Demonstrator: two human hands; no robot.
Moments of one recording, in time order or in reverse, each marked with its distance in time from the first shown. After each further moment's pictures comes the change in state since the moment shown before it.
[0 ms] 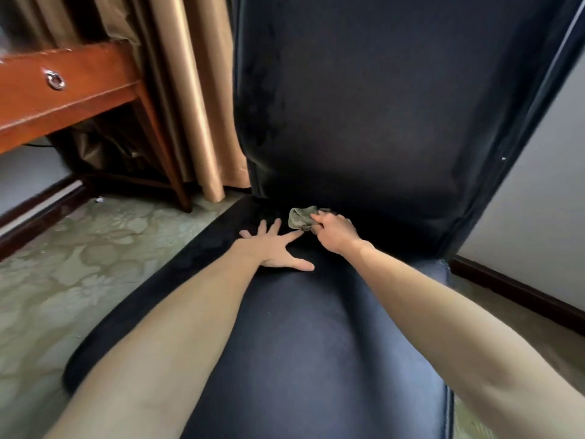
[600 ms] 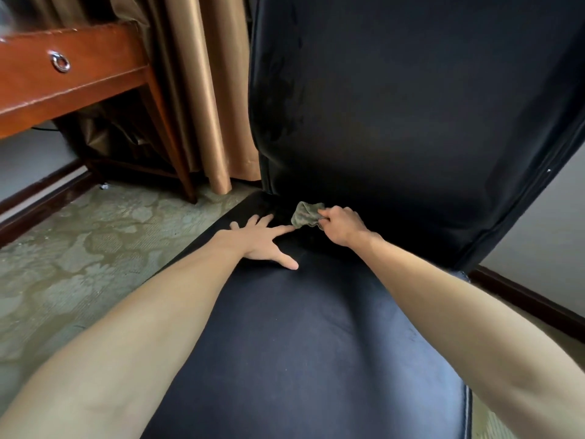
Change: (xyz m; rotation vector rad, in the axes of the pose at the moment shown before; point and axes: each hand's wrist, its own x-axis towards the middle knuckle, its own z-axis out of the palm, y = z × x) left_hand 0.009 -0.046 -0.008 -0.069 0.008 0.005; right_hand 0.015 -0.017 -0.011 0.046 -0.049 0.031
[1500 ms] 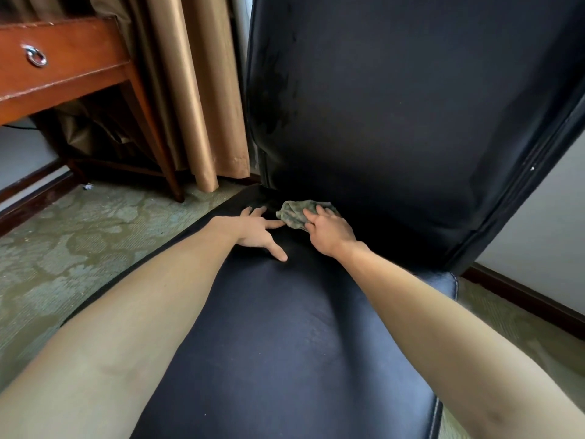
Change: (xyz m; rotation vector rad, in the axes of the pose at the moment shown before) left_hand 0.012 0.016 -0.007 -0.074 -0.075 -0.005; right_hand -0.025 0.010 0.016 -0.197 -0.008 -0.052
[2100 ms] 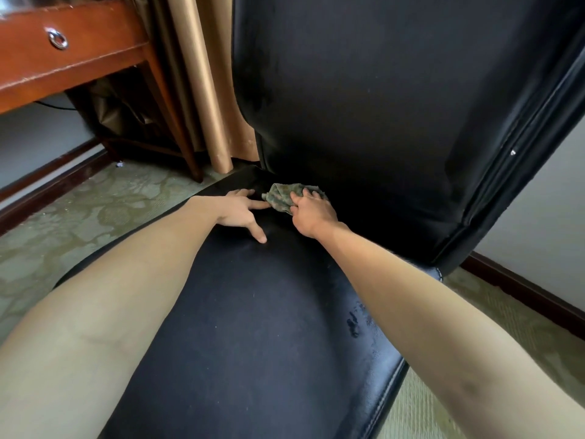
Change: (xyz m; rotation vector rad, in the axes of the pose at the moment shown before) left_hand -0.004 0.019 0.002 -0.063 0.043 -0.118; right_hand 0.000 0.010 -0.012 0.010 -0.049 -0.096
